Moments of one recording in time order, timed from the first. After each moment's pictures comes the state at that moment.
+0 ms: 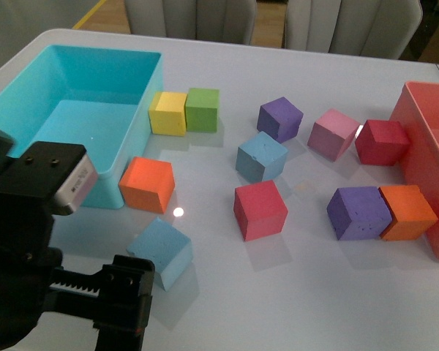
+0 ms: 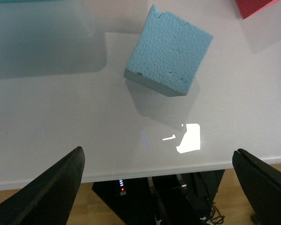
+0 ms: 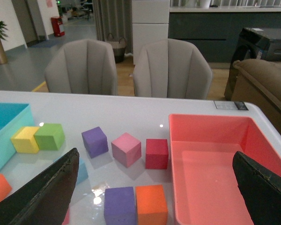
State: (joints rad) left arm -0.51 1.69 0.49 0.15 -0.02 -0.34; right arm 0.00 0.00 0.02 0.00 0.00 -0.01
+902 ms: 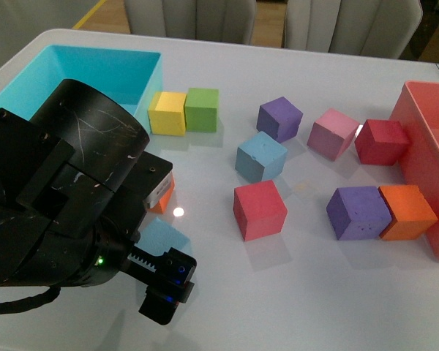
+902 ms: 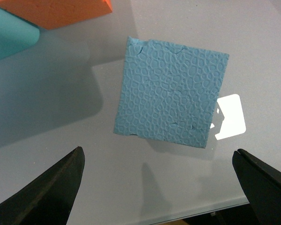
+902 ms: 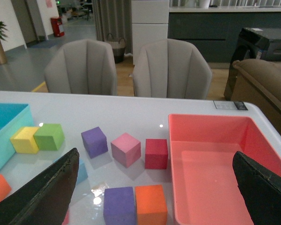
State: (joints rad) left arm -0.51 2.00 0.74 0.10 -0.04 -0.04; right arm 0.00 0.00 0.02 0.00 0.00 -0.01
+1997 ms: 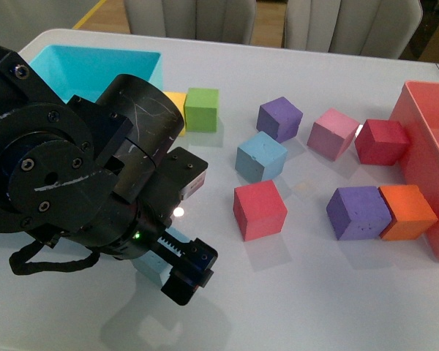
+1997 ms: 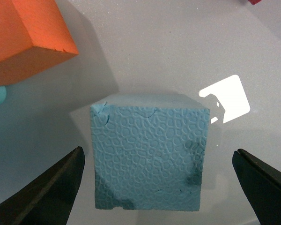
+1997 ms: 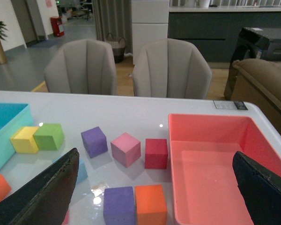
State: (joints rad) left arm -0.50 2.14 0.92 0.03 0.02 0.10; right arm 0.00 0.00 0.02 0.00 0.00 -0.01
